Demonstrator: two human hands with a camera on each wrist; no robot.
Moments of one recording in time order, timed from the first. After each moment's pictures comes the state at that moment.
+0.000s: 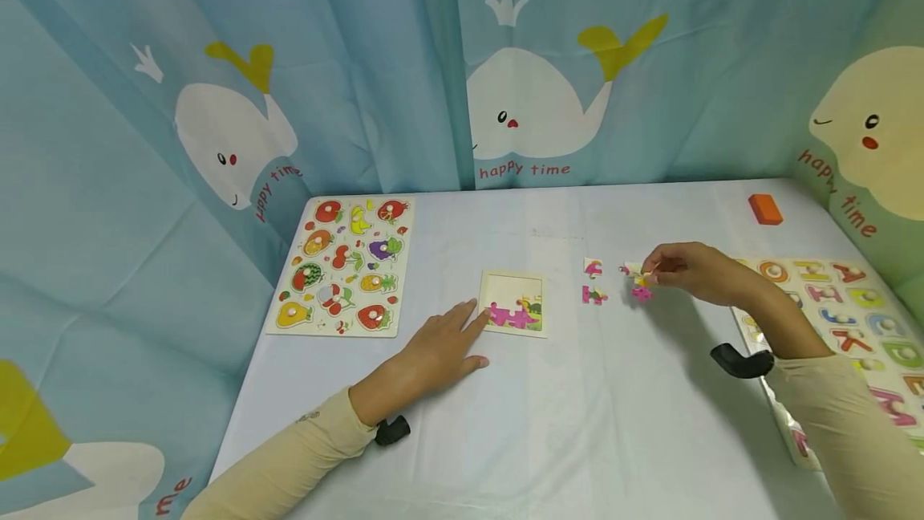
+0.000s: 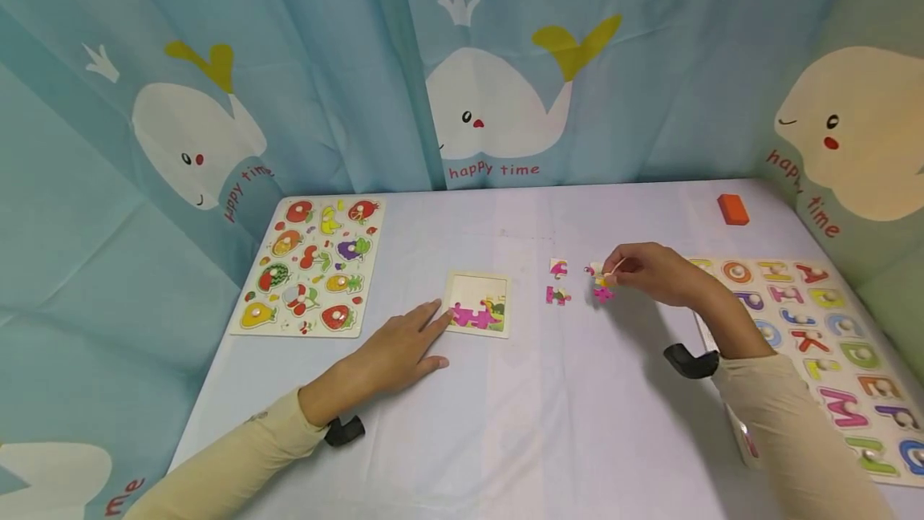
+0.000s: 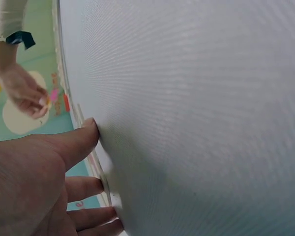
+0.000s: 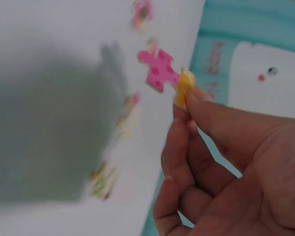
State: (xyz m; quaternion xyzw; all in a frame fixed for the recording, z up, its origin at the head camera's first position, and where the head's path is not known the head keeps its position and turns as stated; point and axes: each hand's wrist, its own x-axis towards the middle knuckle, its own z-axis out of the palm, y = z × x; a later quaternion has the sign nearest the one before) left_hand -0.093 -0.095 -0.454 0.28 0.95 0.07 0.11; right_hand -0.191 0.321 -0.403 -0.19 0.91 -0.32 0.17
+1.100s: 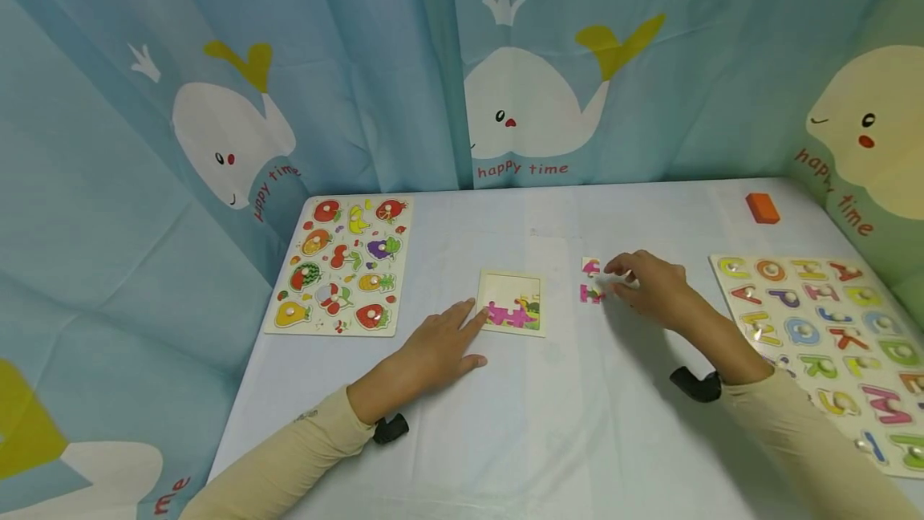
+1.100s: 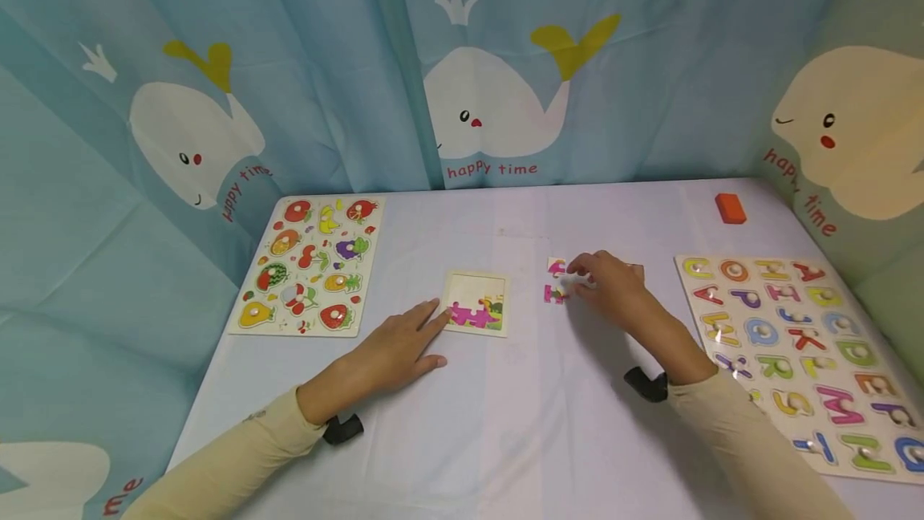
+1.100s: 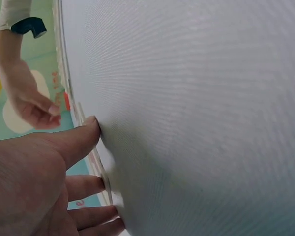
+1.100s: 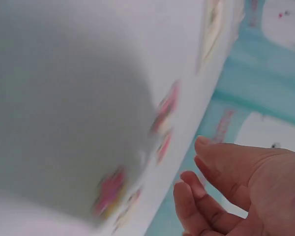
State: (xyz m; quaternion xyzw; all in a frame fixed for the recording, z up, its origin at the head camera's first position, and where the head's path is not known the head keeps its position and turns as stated) left_hand -0.093 -0.096 -0.454 0.29 0.95 0.08 0.11; right_hand -0.166 0.261 -0.423 -0.16 0.96 -0.22 0.06
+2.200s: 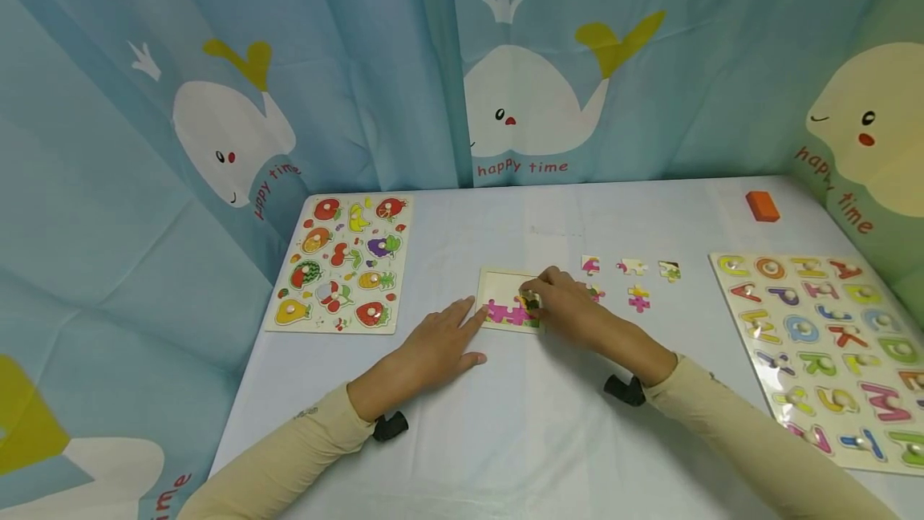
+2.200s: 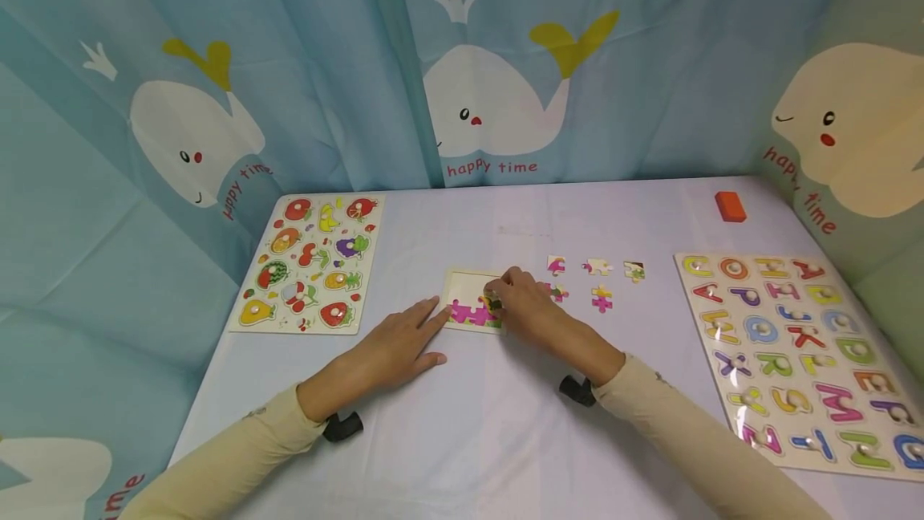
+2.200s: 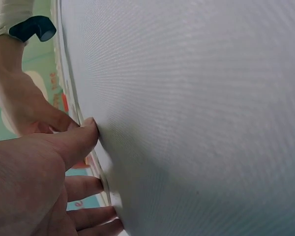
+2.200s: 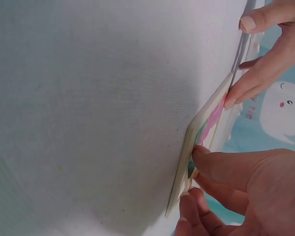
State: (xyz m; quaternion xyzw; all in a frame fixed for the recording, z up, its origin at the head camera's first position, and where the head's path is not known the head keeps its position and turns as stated) left_hand -0.094 -0.095 -0.454 0.29 0.95 0.06 0.12; right_hand -0.147 0.161 -0.449 -0.28 0.94 -0.19 0.05
